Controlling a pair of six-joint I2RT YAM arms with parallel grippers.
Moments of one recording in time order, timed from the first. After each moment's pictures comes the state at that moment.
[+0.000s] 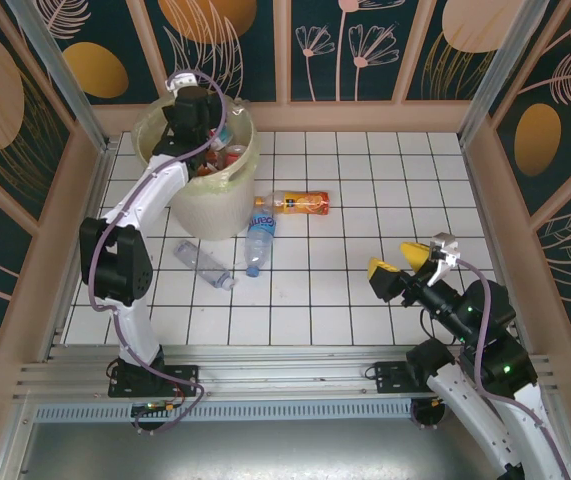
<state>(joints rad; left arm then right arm) -0.29 1.91 1.75 -0.12 -0.45 -0.30 0.51 0.21 0.68 -0.54 -0.18 0.40</state>
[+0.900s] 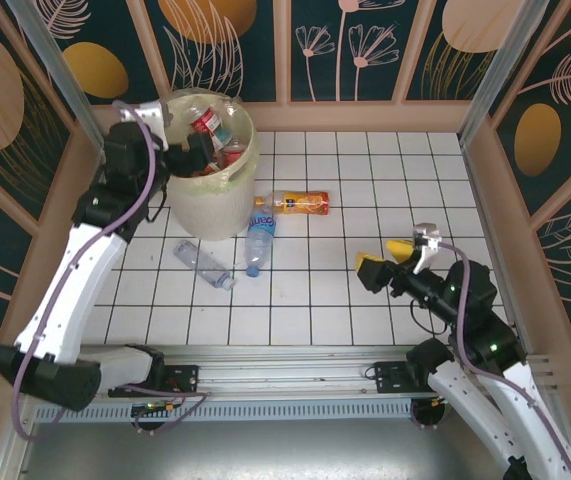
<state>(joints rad) -0.31 1.20 1.38 -0.53 -0.03 -0.34 0.51 0.37 0.68 -0.49 -0.26 0.45</state>
